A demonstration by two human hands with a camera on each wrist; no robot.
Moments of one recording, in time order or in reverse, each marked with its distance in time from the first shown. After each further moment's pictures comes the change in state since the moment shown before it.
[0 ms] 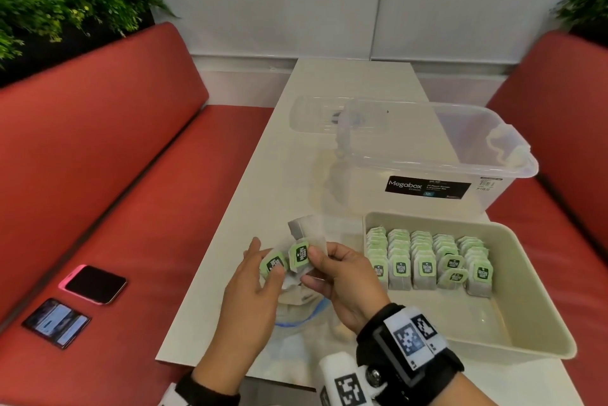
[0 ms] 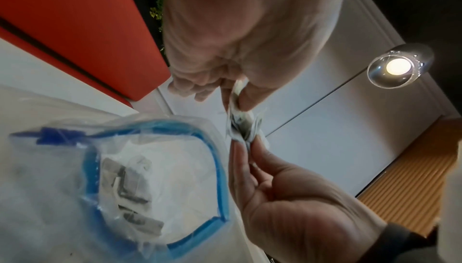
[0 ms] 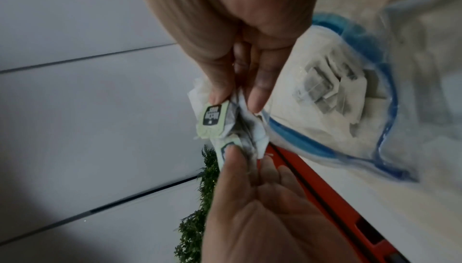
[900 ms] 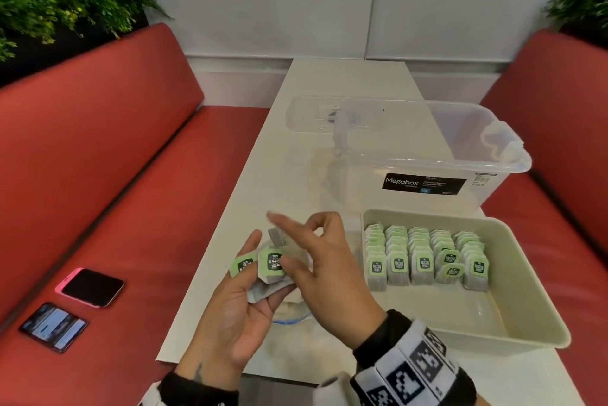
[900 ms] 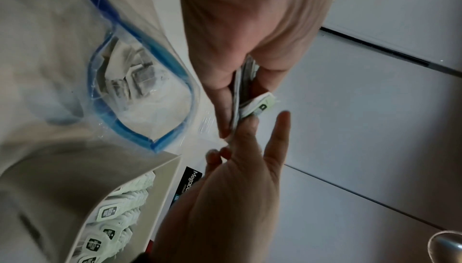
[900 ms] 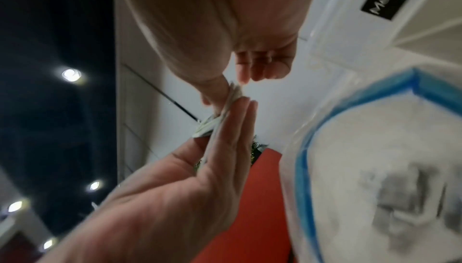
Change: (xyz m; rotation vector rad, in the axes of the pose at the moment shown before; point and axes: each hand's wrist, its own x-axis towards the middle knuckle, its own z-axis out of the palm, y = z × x) left_hand 0.002 0.005 -0.010 -1.257 -0.146 -0.311; right_hand -0.030 -0.007 0.022 -1.082 -0.094 -0.752
